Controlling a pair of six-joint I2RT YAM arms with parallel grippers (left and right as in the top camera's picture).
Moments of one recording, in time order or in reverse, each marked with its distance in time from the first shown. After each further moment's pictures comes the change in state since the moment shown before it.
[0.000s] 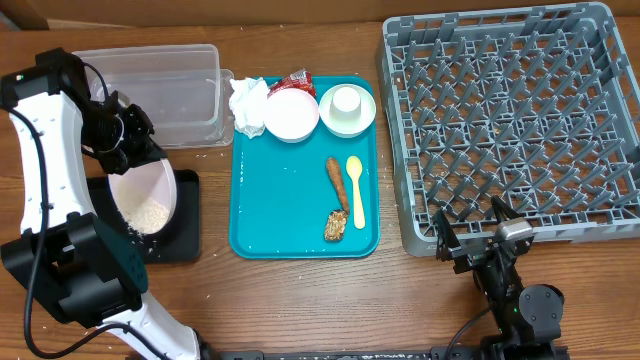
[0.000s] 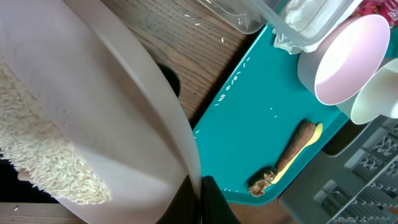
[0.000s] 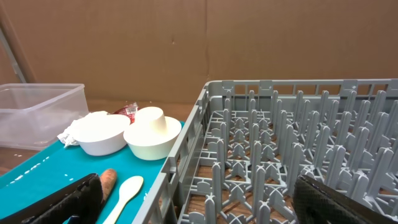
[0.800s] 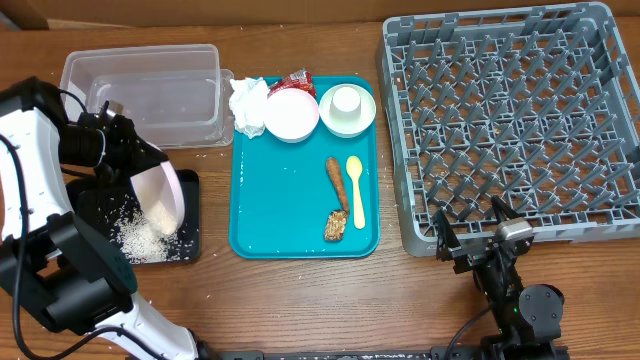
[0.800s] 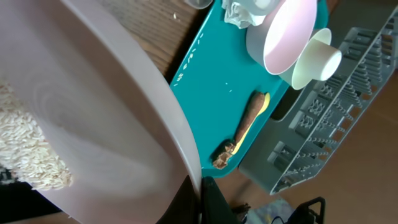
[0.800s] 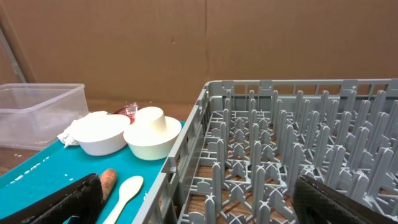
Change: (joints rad) left arm 0.127 0.000 -0.082 -0.029 0.282 0.182; right arm 0.000 0.000 0.000 0.000 0.000 0.000
